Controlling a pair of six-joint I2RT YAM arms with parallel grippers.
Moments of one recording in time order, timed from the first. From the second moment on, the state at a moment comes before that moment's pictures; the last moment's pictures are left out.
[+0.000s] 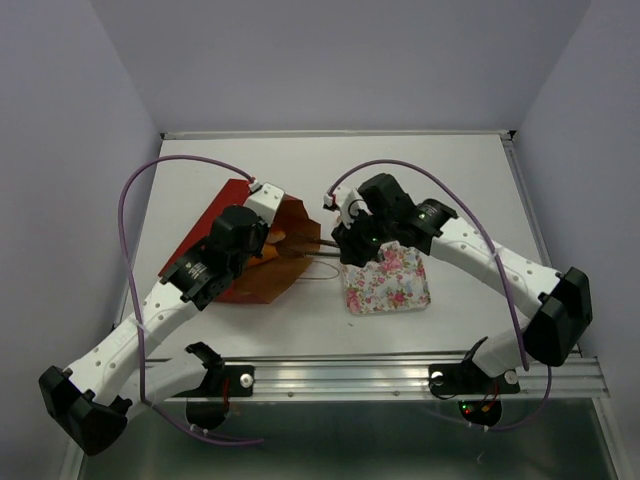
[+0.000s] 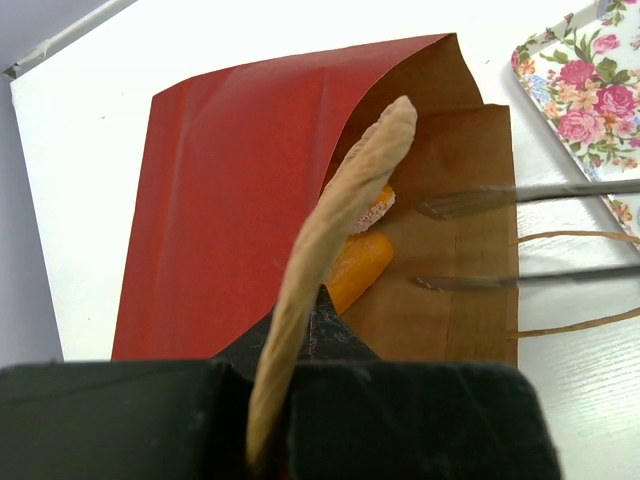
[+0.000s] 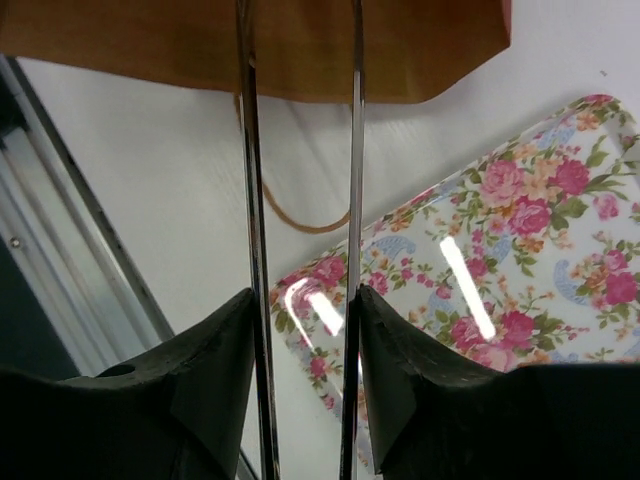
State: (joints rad) left arm -0.66 0.93 0.92 -0.50 -0.39 0.09; right arm 0.76 1.44 1.32 -0.72 -0.32 -0.16
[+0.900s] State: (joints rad) left arm -0.68 0.92 0.92 -0.51 -0.39 0.09; right arm 0.81 1.66 1.37 -0.52 -0.15 -0.22
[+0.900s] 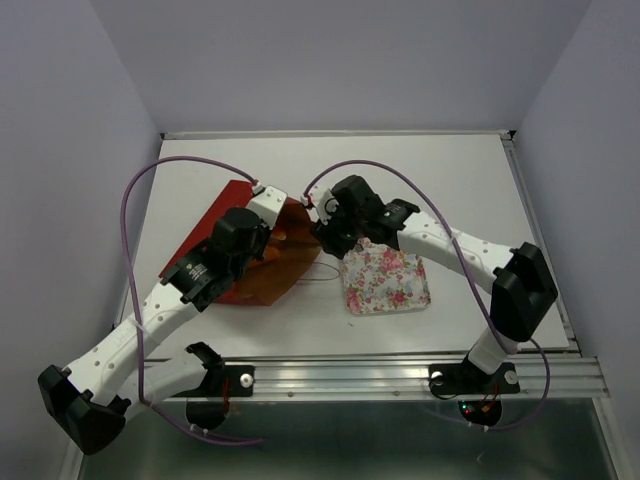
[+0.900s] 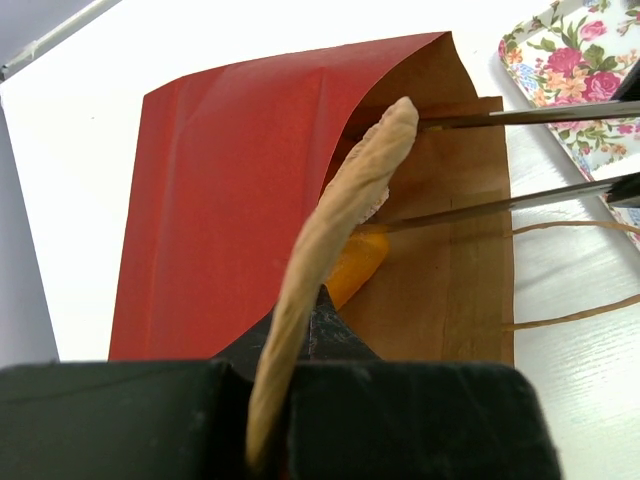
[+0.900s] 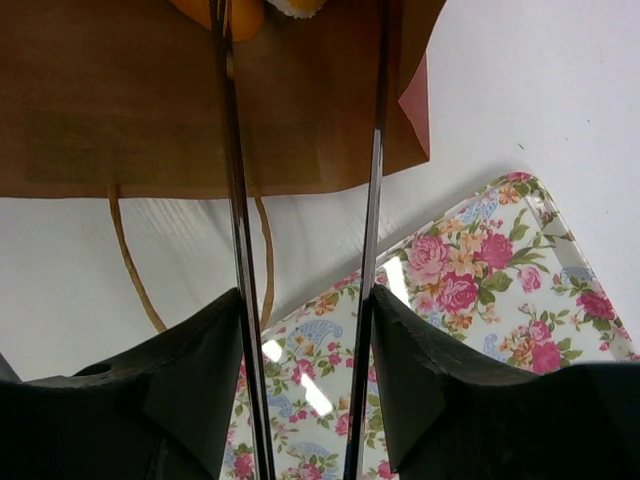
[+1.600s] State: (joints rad) left arm -0.69 0.91 0.92 -0.51 -0.42 0.08; right arm 0.81 1.69 1.38 -0.50 -0.17 -0.19
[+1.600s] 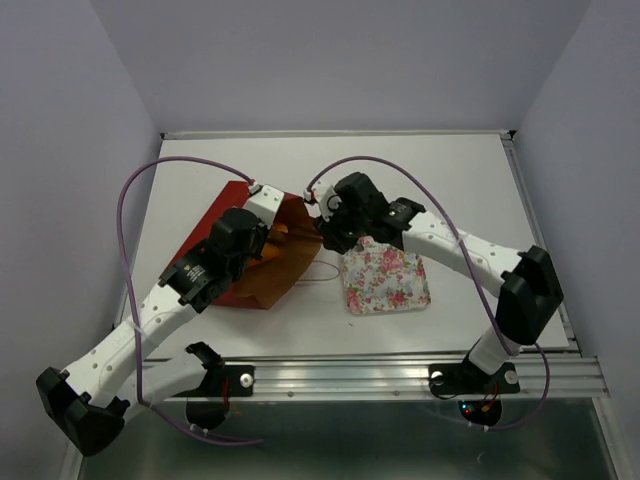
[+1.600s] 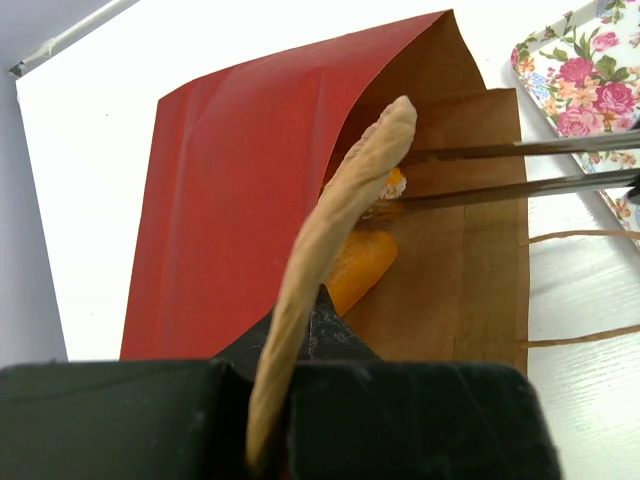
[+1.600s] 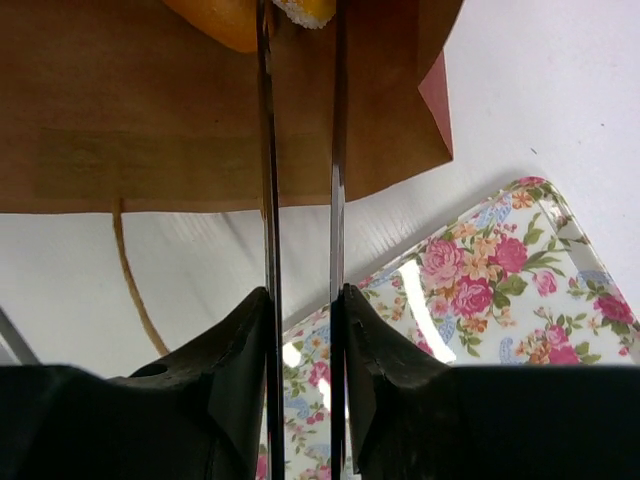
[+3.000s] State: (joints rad) left arm -0.71 0.93 0.92 -0.49 -0.42 0.07; right arm 0.81 1.11 1.09 -0.94 0.40 0.41
